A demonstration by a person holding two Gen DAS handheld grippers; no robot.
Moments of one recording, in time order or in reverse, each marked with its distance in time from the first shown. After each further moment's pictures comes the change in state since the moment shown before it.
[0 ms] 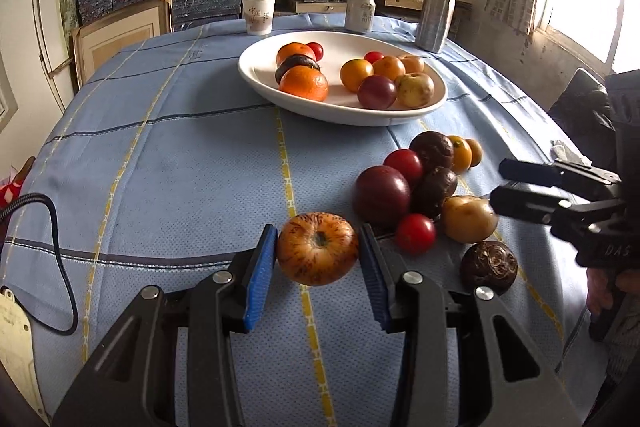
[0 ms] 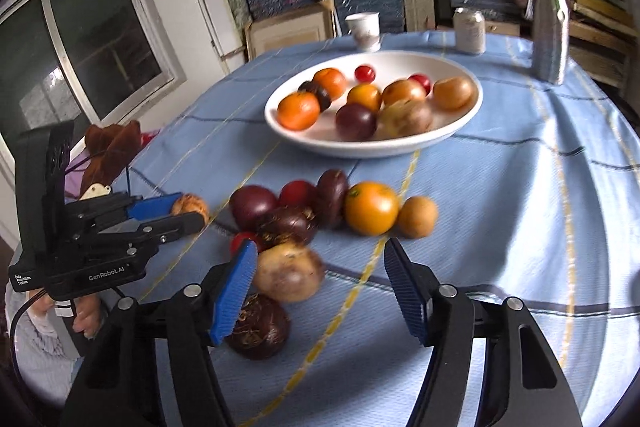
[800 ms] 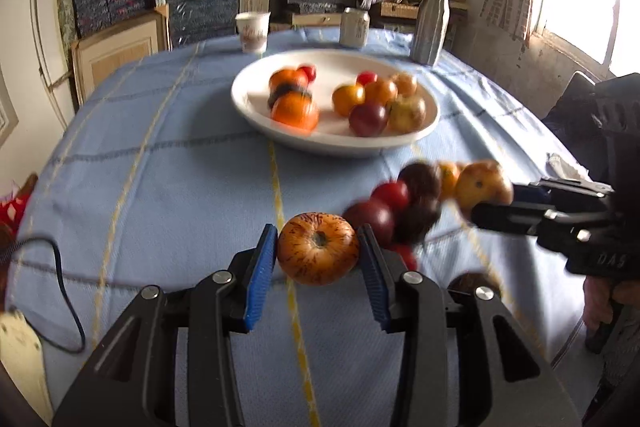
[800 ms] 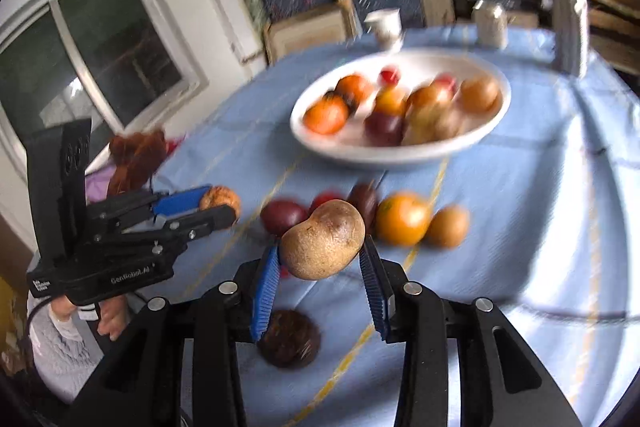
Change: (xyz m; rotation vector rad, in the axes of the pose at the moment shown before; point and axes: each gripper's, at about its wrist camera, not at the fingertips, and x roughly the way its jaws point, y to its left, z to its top) left arm -0.008 -0.011 0.028 0.026 -0.038 0.005; right arm -0.013 -0.002 0.015 0.031 -0.028 0.095
